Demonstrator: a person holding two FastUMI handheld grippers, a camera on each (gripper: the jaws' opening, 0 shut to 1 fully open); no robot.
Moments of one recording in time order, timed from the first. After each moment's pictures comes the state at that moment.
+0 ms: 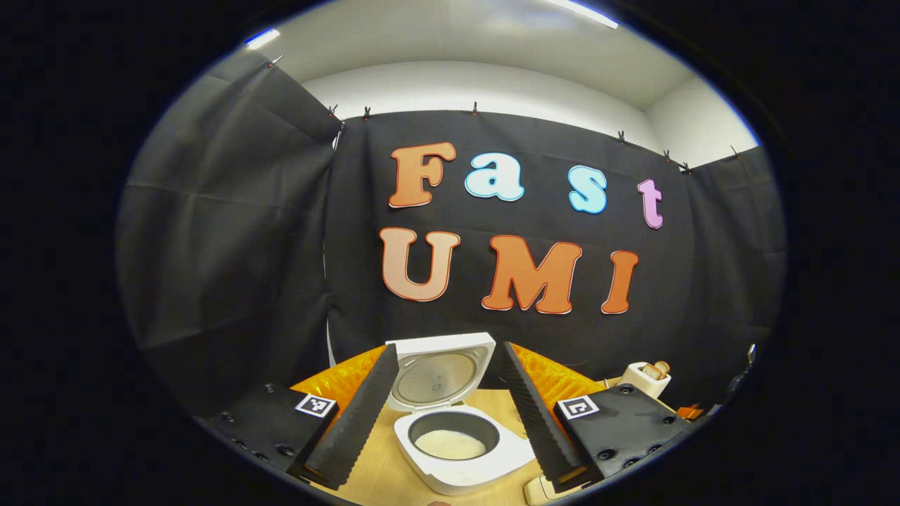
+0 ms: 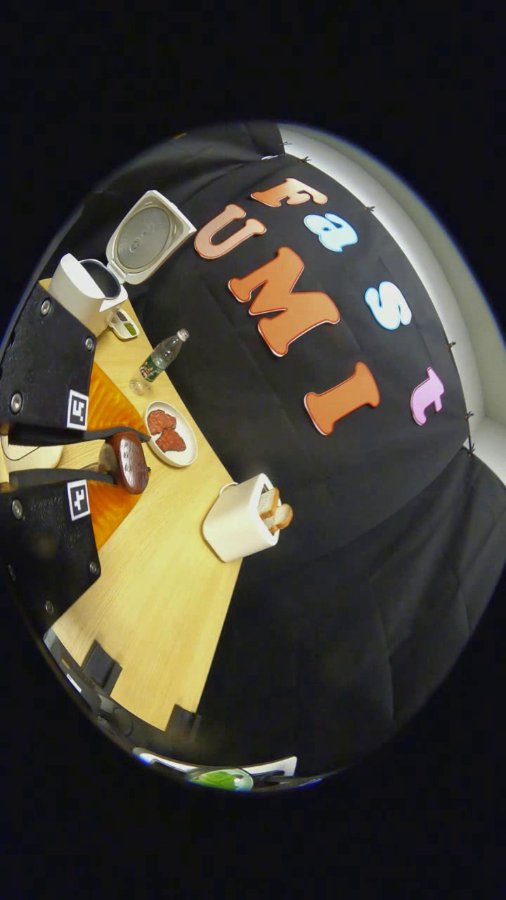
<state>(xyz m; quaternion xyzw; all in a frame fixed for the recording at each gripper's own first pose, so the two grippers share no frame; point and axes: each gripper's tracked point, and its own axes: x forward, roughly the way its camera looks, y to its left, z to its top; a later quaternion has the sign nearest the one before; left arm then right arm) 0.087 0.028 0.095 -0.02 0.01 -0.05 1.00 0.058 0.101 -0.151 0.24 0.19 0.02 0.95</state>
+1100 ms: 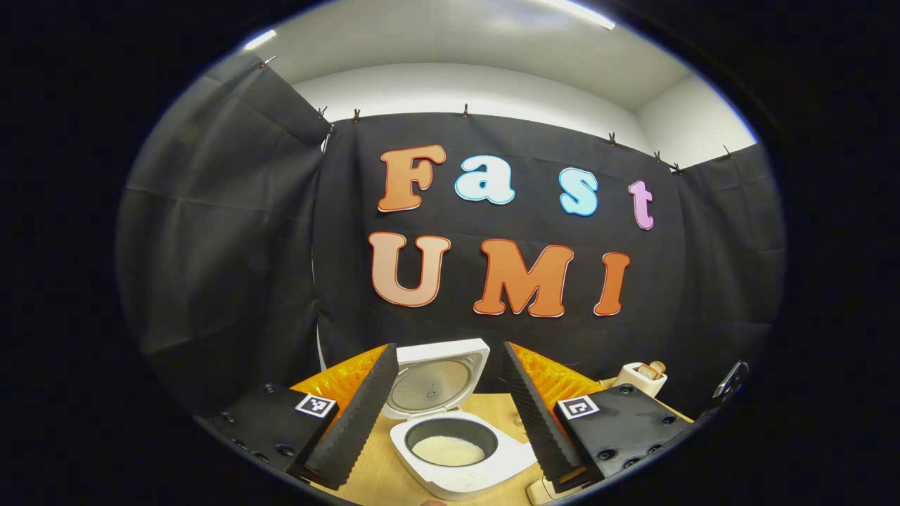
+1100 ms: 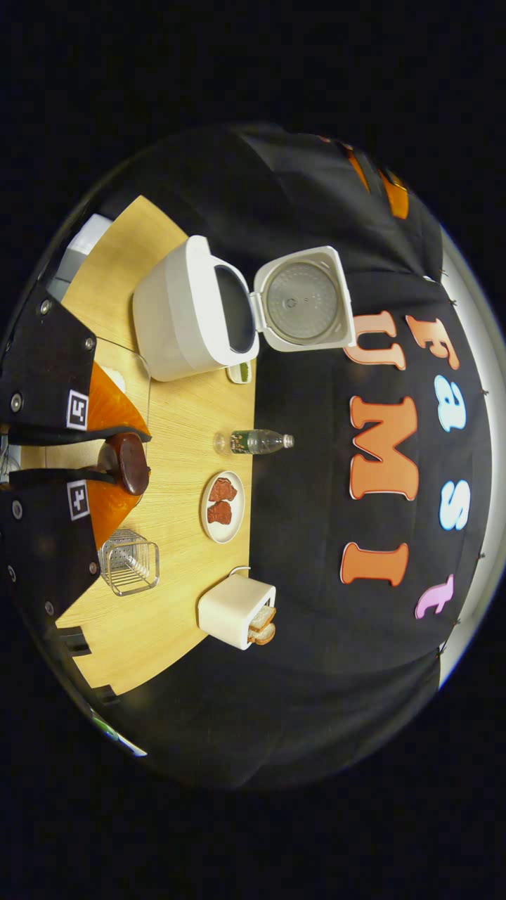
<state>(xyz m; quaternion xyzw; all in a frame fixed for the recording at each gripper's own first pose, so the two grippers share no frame) 0.095 0.020 0.091 -0.01 0.01 -0.07 1.00 -0.034 0.247 -0.194 -0.06 0.26 0.21 0.94</state>
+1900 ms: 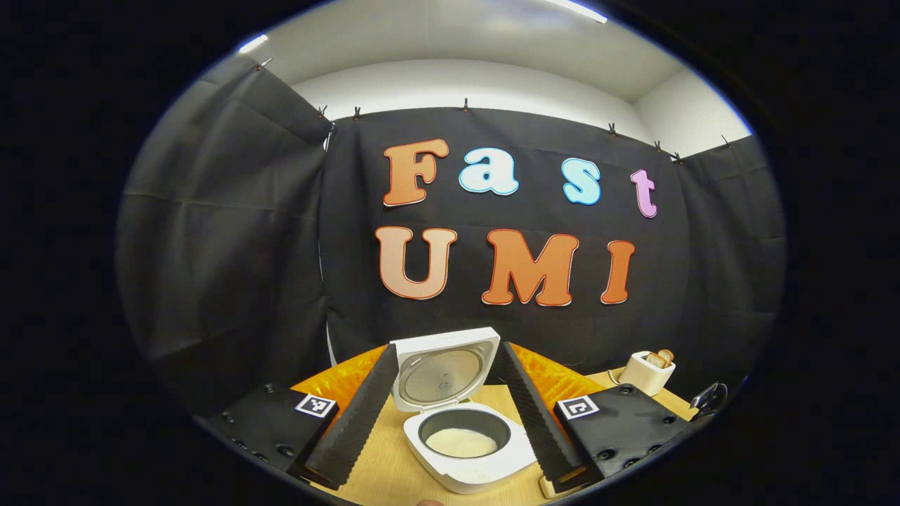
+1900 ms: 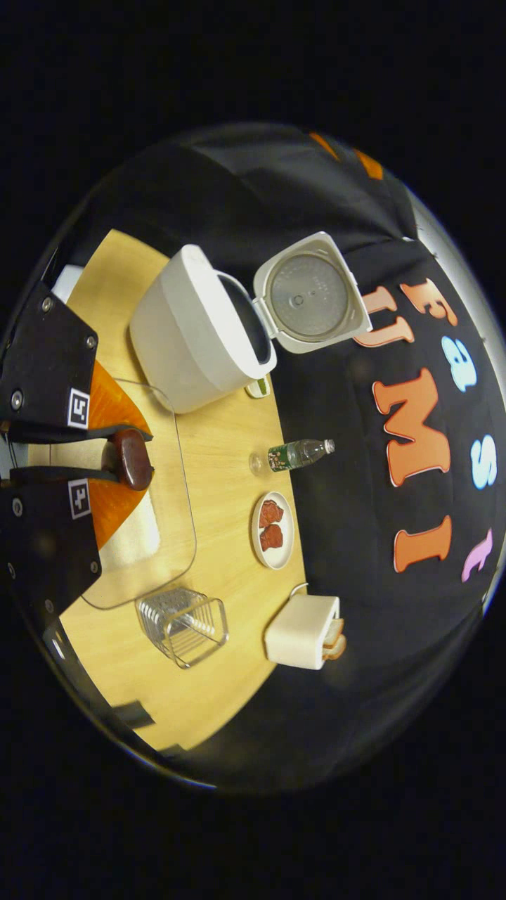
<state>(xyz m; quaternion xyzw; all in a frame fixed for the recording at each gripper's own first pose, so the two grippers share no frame) 0.086 0.034 0.087 0.00 0.01 -0.06 1.00 -0.058 0.290 -0.246 0.12 0.33 0.20 0.91</state>
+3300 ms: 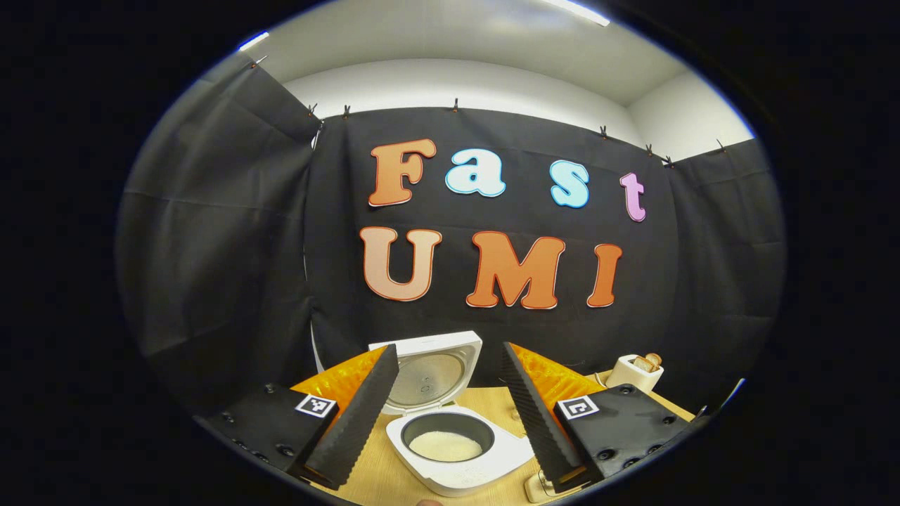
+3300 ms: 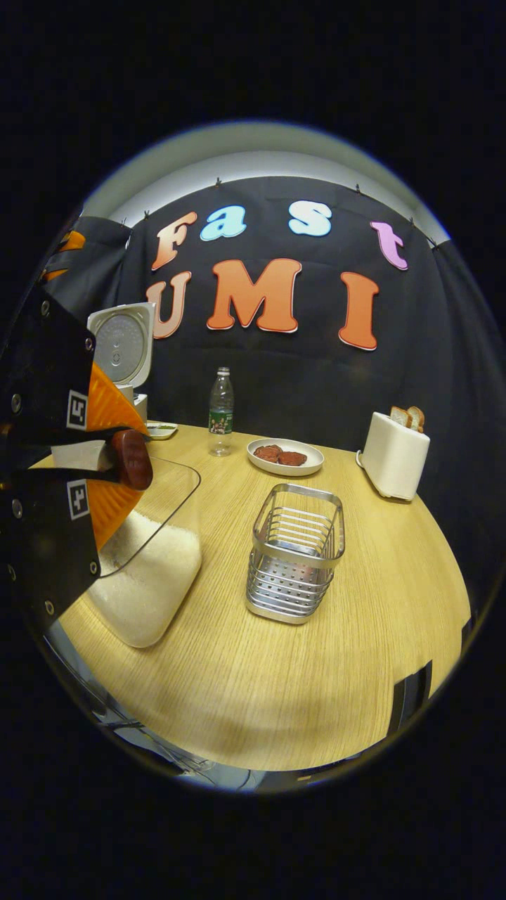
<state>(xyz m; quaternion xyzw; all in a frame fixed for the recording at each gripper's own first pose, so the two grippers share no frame) 0.095 0.015 0.091 0.00 0.02 -0.08 1.00 -0.023 0.227 -0.258 0.60 0.34 0.06 0.72</state>
